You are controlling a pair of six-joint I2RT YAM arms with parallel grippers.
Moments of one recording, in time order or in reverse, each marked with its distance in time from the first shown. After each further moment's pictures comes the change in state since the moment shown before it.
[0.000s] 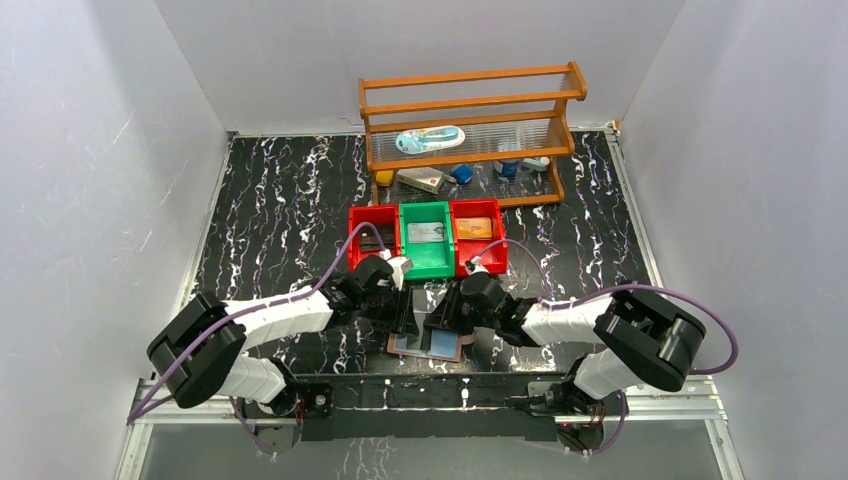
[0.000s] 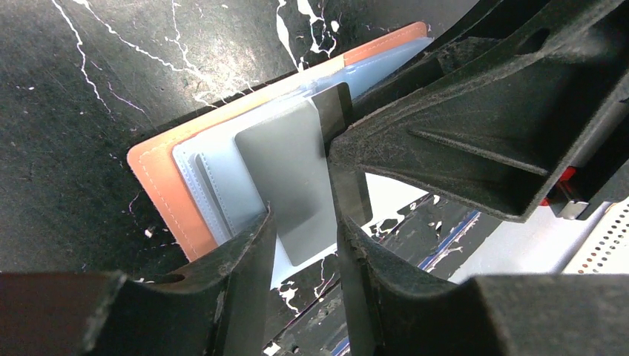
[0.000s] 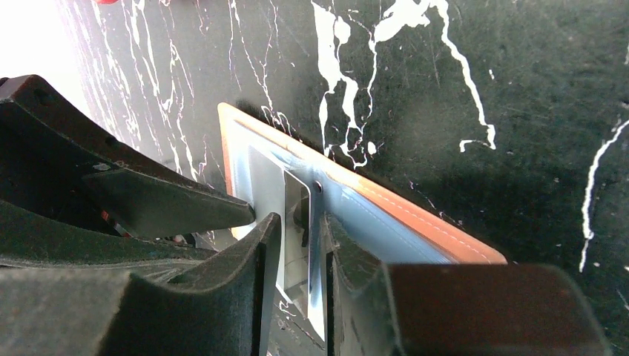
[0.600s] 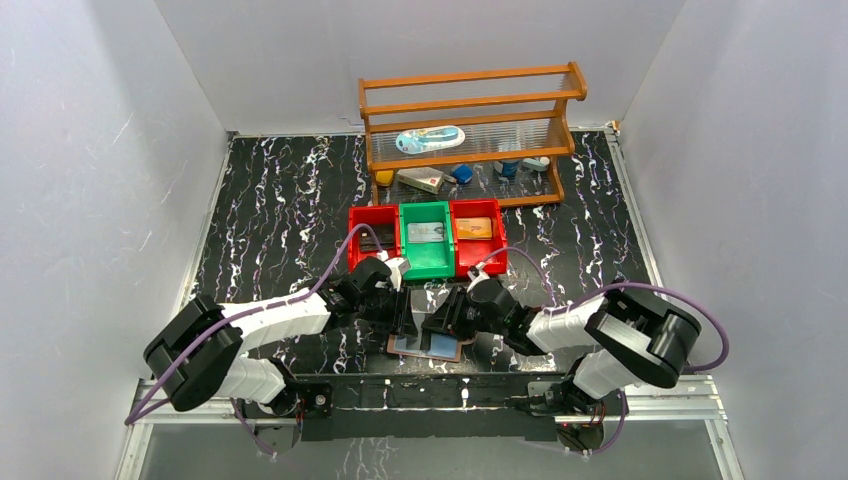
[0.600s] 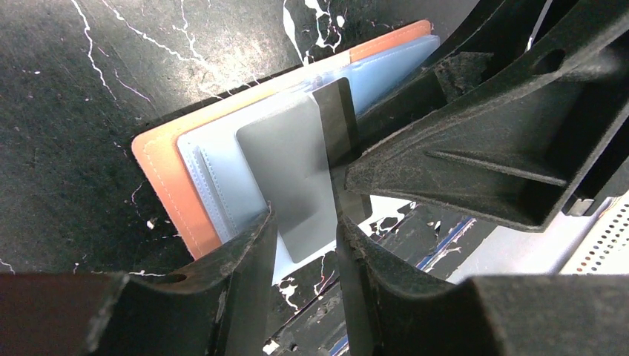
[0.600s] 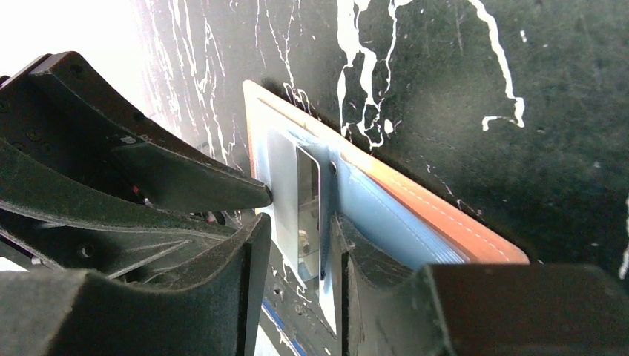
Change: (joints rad) left arm 0.000 -0.022 -0.021 0.006 -0.010 -0.024; right arm -0.007 0.023 -0.108 0.240 -0.079 0.063
